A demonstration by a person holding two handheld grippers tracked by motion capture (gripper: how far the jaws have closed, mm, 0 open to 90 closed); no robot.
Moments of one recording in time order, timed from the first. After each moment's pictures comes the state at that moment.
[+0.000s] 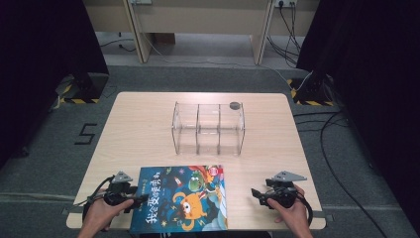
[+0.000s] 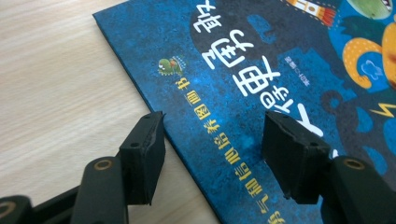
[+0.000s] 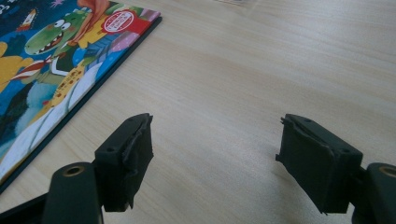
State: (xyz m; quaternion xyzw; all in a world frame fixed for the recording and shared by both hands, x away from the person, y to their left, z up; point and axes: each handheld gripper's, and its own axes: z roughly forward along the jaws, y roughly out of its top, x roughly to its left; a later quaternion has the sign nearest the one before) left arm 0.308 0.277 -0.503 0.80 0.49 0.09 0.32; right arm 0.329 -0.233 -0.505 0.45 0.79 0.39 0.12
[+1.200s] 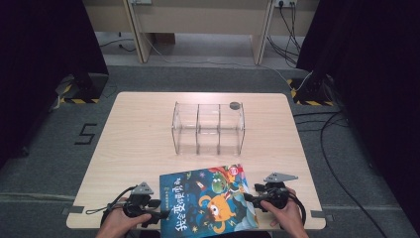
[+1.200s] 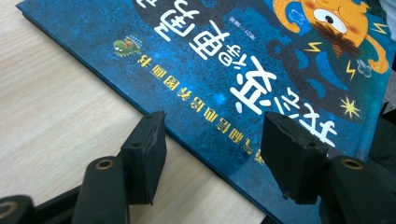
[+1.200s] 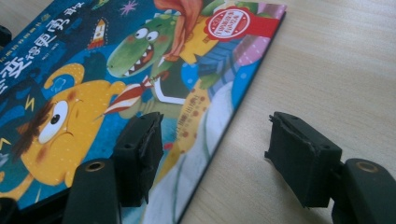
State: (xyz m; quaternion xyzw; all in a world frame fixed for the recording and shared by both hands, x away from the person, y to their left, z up) left arm 0.285 0.220 -0.503 0.84 0.42 0.00 0.36; right arm 0.329 -0.214 -0.511 0.43 0.80 0.40 0.05
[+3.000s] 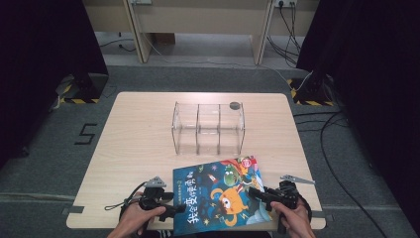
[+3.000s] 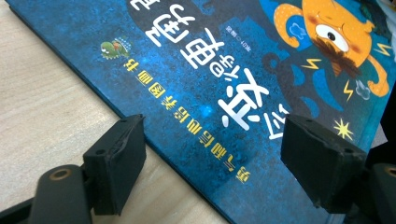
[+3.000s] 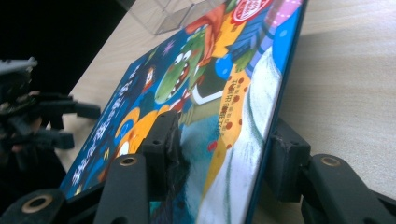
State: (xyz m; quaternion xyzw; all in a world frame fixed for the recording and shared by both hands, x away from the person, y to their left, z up) left arm 0.305 0.186 -0.511 0.80 0.43 -0.03 0.42; right arm 0.320 -0.239 -0.512 0.52 0.68 0.51 -0.04
